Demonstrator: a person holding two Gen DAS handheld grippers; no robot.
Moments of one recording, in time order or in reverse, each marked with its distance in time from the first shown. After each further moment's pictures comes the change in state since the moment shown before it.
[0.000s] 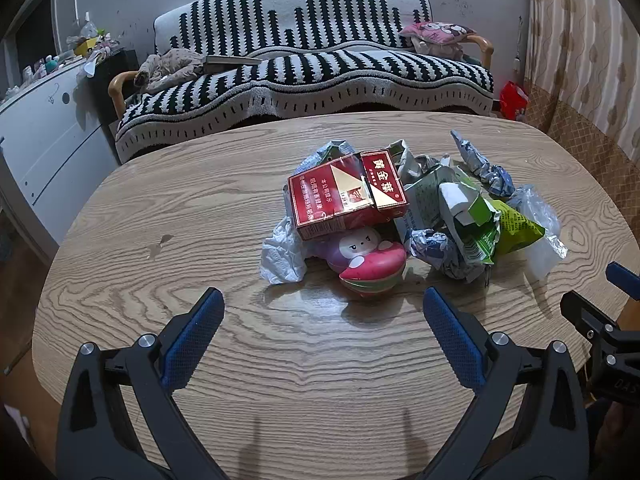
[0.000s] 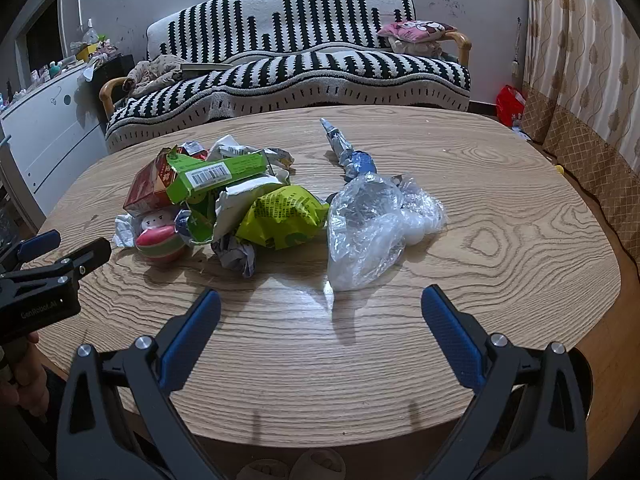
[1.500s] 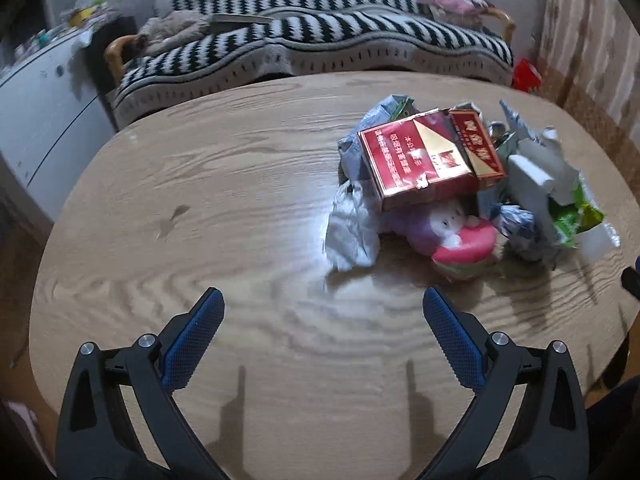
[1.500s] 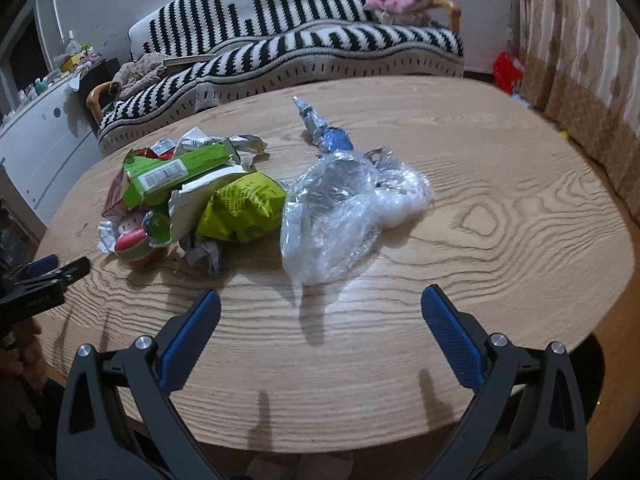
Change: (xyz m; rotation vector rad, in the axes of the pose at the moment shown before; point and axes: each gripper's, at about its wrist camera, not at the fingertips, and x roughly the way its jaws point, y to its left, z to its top) left arm 0.055 0.057 -0.002 0.005 0.144 -0.007; right arm 0.028 -0.036 0.012 0.092 0.112 0.067
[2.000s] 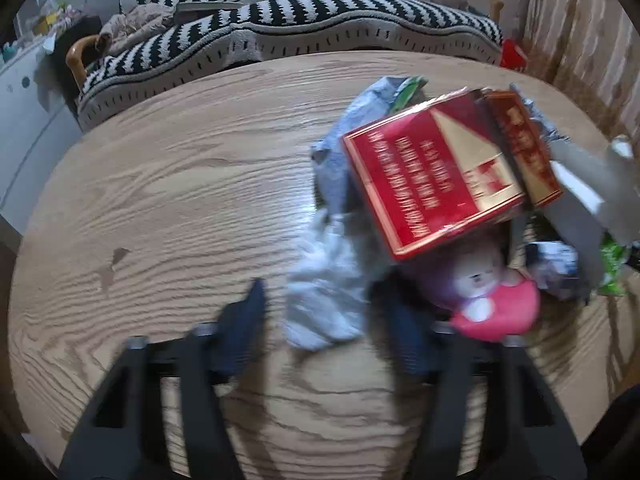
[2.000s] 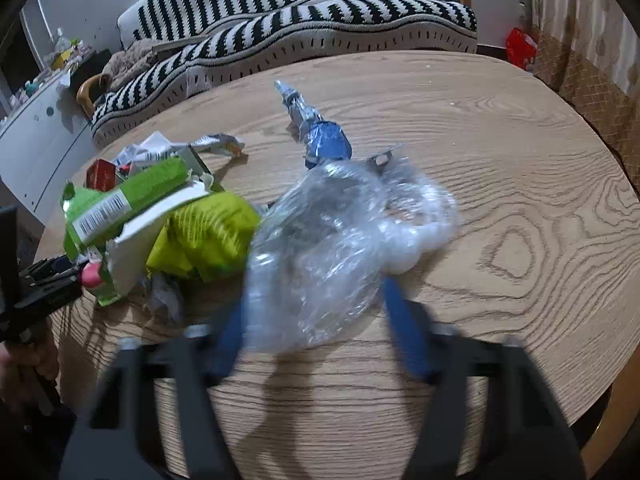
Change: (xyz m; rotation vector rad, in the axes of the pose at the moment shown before) left arm 0.053 -0.008 0.032 0.036 0.051 -0.078; right arm 0.051 -0.020 0.028 0.008 0.094 0.043
